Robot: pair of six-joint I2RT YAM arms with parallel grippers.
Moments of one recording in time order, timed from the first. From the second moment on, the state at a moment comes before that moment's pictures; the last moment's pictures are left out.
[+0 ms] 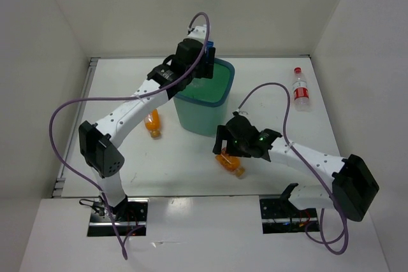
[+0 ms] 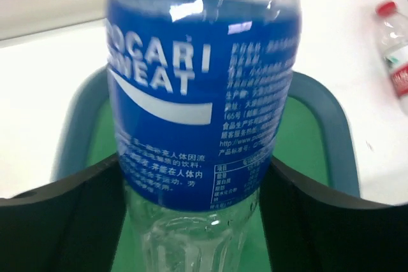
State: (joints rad) left arm -0.65 1.80 1.87 -0.50 -0.38 -0.24; right arm 0.80 1.22 0.76 -0.46 0.10 0.83
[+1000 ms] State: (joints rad) left arm -0.60 1.20 1.51 -0.49 -0.25 -0.38; right arm 0.88 1.28 0.82 -0.56 0.08 0.71
